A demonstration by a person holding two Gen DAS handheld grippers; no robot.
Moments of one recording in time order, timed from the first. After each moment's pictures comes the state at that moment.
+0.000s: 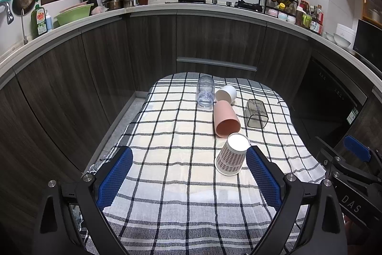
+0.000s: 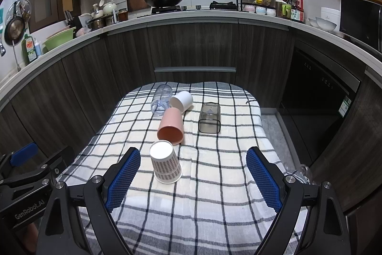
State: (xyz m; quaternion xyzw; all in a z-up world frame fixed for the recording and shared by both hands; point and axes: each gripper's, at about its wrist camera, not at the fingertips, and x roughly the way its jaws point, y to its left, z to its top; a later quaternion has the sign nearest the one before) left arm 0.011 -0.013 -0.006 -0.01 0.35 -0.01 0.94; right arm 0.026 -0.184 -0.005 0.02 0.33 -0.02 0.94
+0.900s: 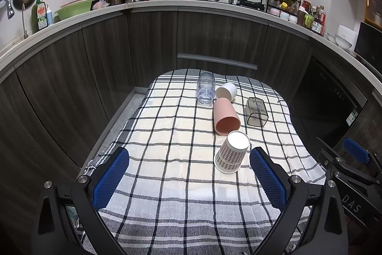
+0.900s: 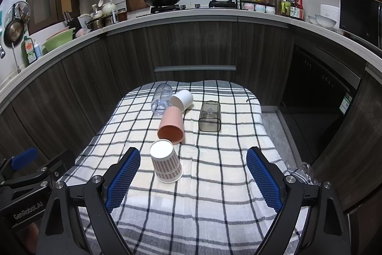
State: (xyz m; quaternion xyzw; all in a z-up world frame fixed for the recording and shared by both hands) left arm 0.013 -0.013 -0.007 -0.02 0.35 -0.01 0.93; right arm 0.025 -0.185 -0.005 0.02 0.33 -0.02 0.94
